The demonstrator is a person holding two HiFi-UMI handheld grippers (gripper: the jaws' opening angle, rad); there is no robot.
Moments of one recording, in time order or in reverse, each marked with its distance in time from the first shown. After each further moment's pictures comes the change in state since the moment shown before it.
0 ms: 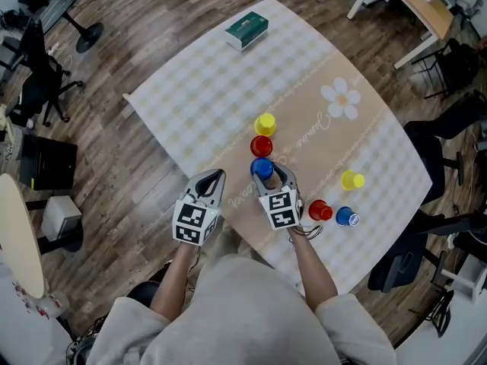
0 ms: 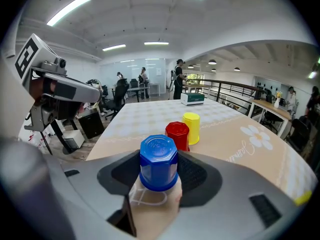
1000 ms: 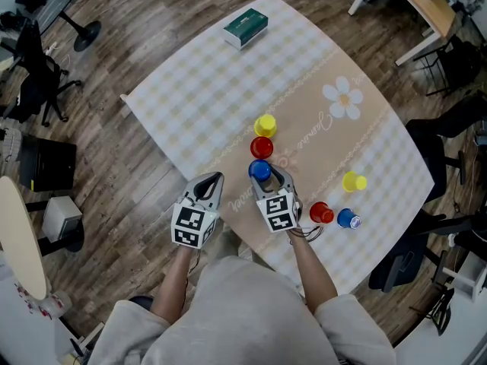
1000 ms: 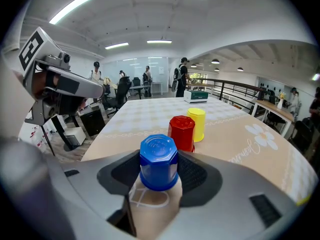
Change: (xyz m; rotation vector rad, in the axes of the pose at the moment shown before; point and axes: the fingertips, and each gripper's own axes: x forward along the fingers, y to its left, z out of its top) left arm 0.007 0.008 -0.010 -0.014 0.029 0.002; right arm 0.015 0.006 -0.009 -0.025 0.008 0.024
